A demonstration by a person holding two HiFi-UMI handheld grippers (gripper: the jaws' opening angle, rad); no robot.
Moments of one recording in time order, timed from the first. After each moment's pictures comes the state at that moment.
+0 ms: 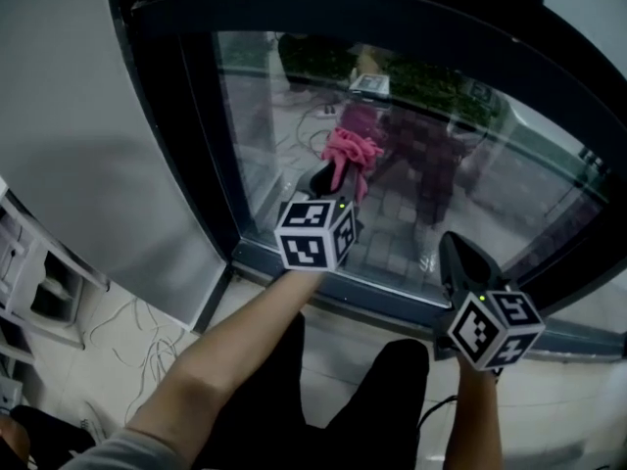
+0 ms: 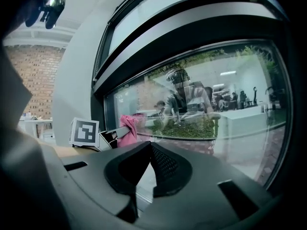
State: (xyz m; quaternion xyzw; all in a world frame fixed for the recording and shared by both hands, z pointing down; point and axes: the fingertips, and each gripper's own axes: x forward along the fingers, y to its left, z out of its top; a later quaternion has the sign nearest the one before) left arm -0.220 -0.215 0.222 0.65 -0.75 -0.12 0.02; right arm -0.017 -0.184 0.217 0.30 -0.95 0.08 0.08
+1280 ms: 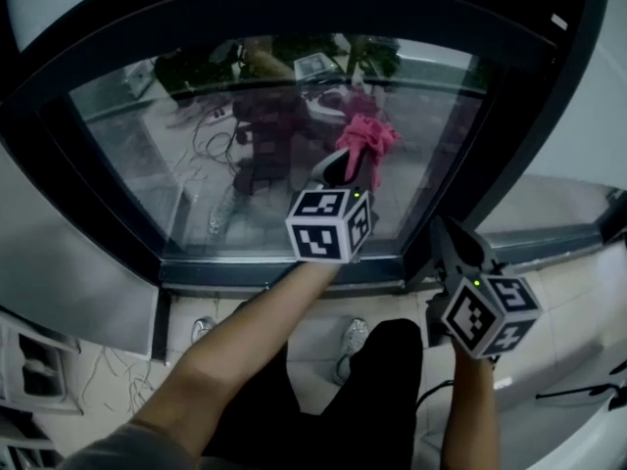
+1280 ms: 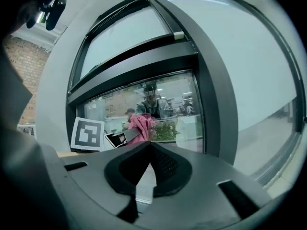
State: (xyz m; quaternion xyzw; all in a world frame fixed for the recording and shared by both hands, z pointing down) left arm 0.077 -0.303 0.209 0.79 -0.60 -0.11 0.06; right arm 0.208 -0.200 0.209 0.45 -0.88 0.10 0.03
